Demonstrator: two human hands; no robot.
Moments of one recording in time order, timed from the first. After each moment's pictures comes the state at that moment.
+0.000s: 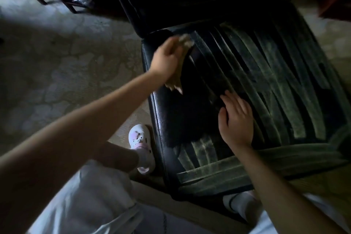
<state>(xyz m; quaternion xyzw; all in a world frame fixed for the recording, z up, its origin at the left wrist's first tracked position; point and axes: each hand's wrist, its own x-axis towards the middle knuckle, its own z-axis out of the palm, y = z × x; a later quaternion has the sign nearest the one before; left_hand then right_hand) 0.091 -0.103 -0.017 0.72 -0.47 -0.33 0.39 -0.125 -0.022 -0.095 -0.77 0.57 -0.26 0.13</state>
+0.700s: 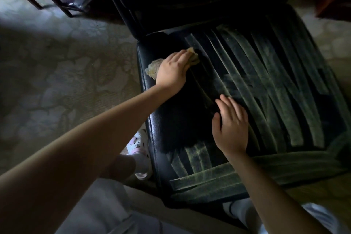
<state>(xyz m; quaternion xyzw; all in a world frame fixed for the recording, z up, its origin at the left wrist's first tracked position) 0.084 -0.120 -0.083 0.67 -0.71 -0.07 0.21 -0.118 -0.021 -0.097 -0.77 0.57 -0.27 0.10</state>
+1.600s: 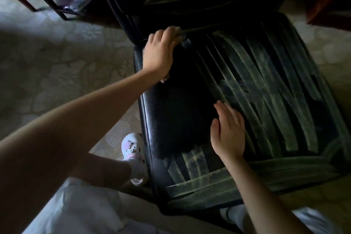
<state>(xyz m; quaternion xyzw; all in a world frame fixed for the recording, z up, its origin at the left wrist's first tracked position) 0.112 -0.157 -0.050 0.72 -0.65 -0.01 0.23 -0.119 -0.022 -0.094 -0.76 0.58 -0.26 0.14</state>
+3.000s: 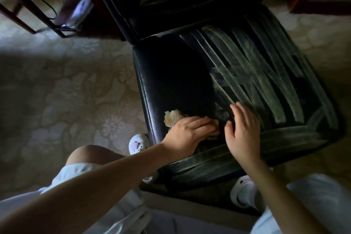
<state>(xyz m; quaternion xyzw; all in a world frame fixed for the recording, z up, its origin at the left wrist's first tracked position) 0.027 0.044 -0.072 0.44 -0.86 -0.18 0.19 -0.159 0.035 -0.082 -0.72 0.64 -0.24 0.12</state>
